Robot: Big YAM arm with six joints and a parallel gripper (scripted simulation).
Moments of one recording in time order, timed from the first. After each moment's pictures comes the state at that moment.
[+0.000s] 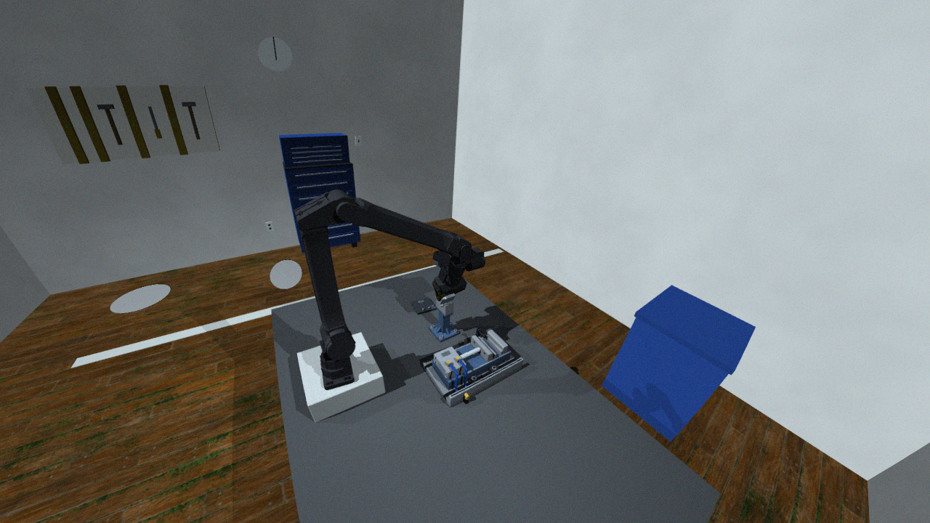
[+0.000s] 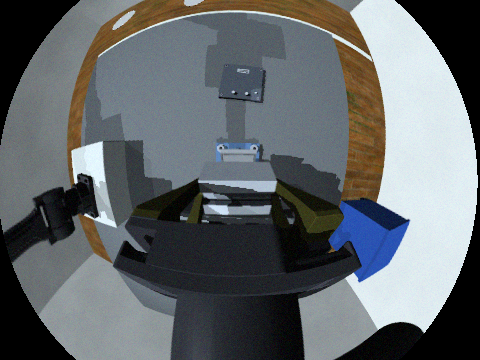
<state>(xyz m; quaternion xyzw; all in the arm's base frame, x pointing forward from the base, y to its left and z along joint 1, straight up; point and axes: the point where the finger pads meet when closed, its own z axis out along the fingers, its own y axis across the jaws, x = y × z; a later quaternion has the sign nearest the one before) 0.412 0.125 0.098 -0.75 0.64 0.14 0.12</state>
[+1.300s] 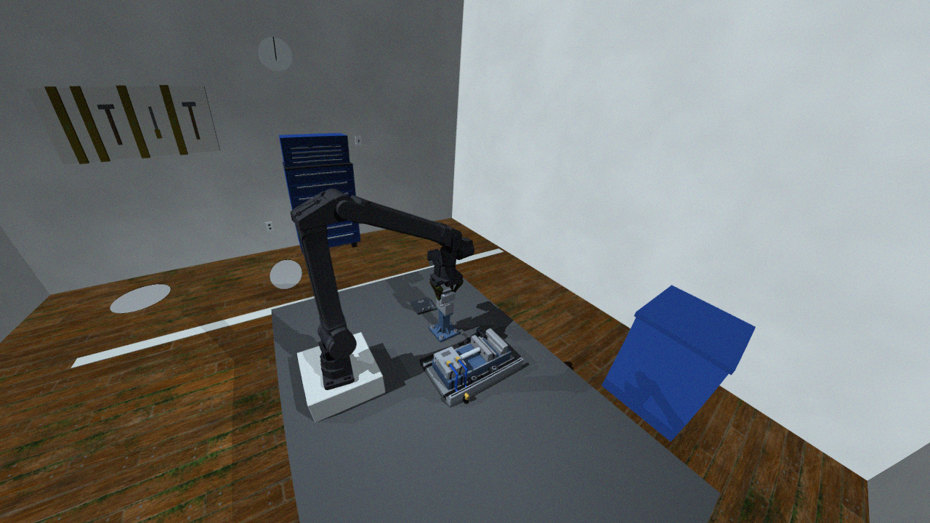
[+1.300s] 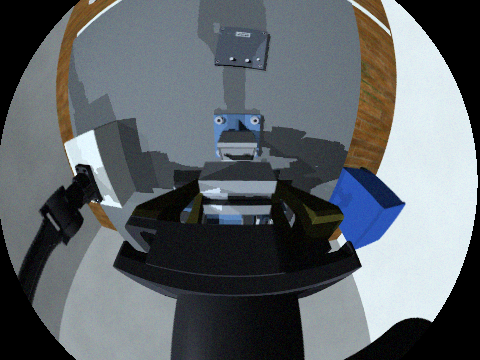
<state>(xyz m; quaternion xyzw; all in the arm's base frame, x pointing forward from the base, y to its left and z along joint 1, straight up) 0.413 0.124 0.099 -0.76 0.65 0.02 0.02</state>
